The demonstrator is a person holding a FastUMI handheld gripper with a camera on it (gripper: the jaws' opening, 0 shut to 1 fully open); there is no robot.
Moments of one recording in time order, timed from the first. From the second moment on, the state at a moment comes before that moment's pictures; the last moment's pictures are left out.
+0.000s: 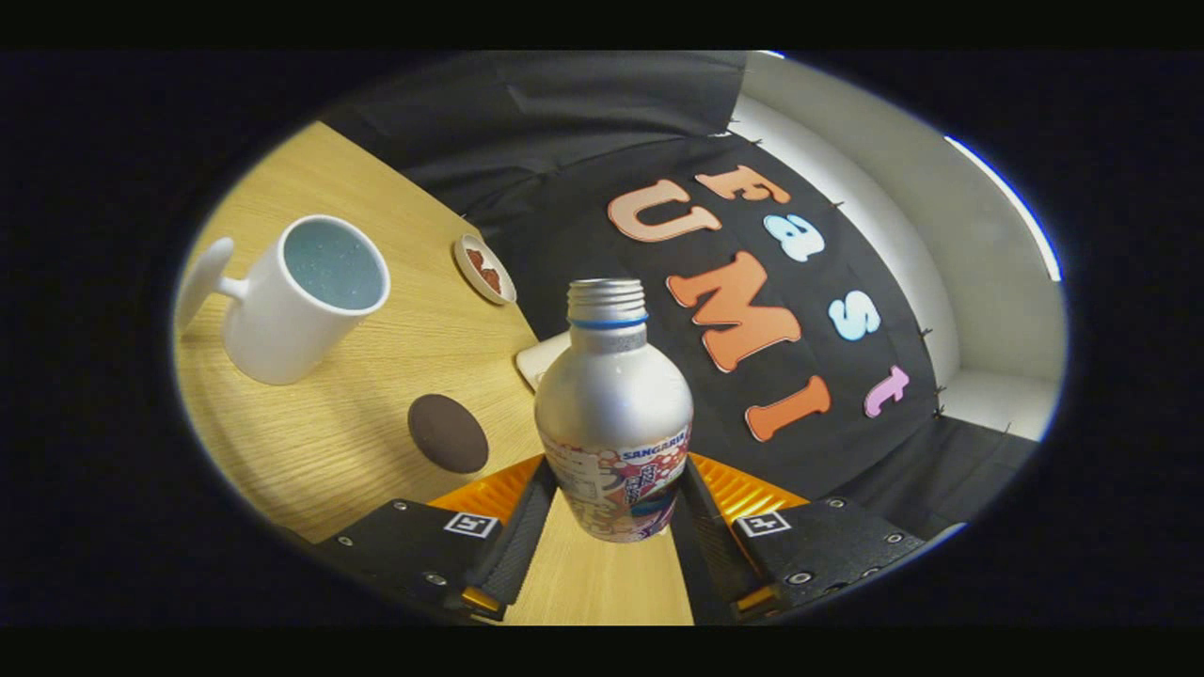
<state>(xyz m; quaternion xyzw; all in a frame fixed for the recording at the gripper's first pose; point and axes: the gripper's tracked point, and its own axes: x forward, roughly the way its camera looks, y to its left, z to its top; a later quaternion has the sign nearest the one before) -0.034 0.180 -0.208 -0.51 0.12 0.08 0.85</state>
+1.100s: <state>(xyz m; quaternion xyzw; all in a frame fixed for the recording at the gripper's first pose) -0.023 0.223 -0.194 -0.67 -0.02 0.11 0.73</state>
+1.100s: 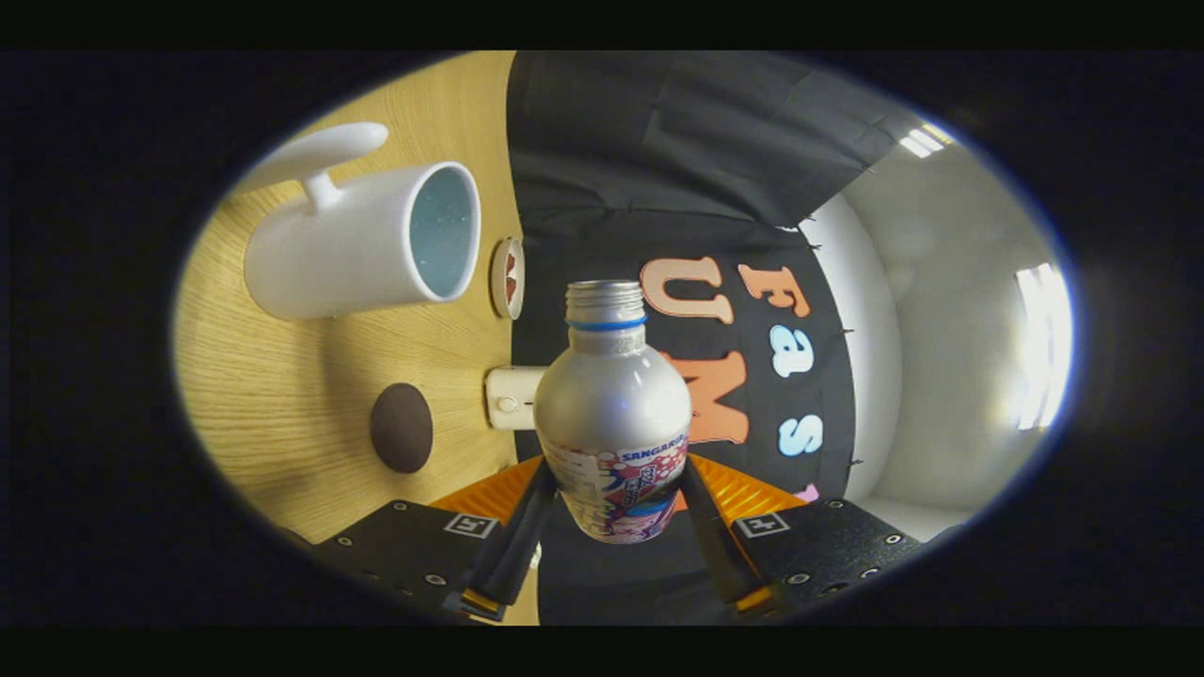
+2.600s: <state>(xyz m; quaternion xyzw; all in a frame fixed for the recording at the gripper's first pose) 0.001 0.234 -0.164 -0.73 -0.08 0.12 0.67</state>
